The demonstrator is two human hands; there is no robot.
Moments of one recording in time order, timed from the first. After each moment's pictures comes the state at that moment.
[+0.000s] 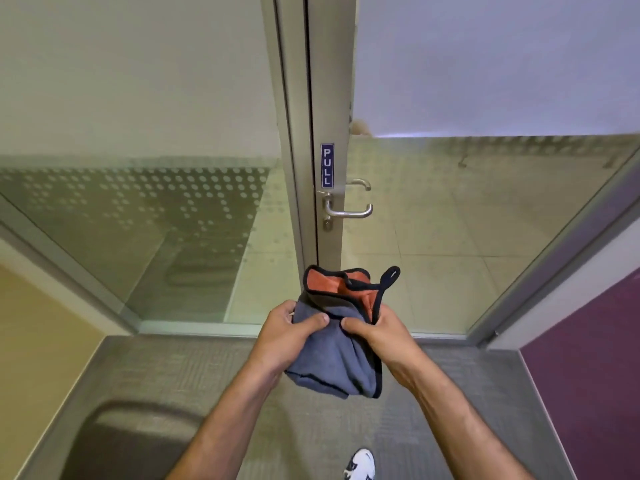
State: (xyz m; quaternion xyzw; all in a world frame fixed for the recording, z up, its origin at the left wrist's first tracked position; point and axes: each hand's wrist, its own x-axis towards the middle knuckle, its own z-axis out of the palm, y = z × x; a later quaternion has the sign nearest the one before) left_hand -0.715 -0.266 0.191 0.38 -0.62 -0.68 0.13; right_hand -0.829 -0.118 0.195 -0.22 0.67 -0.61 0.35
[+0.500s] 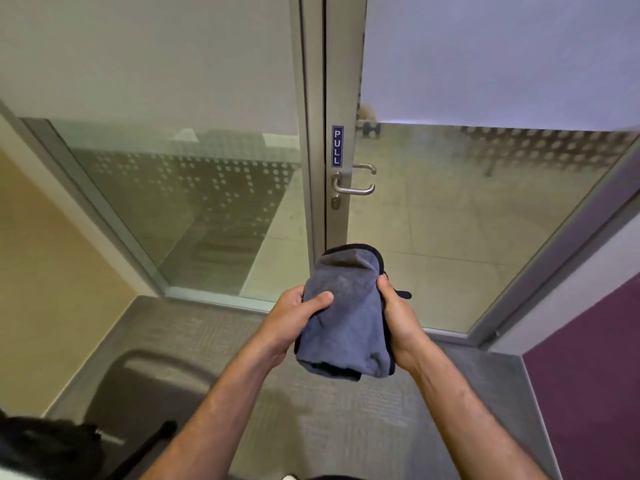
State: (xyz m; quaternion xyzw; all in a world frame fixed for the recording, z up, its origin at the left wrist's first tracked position) left_hand -0.646 -0.148 0.209 0.32 -0.59 -0.73 0.12; right_hand -0.782 -0.015 0.203 -0.03 0.58 -0.68 0.44
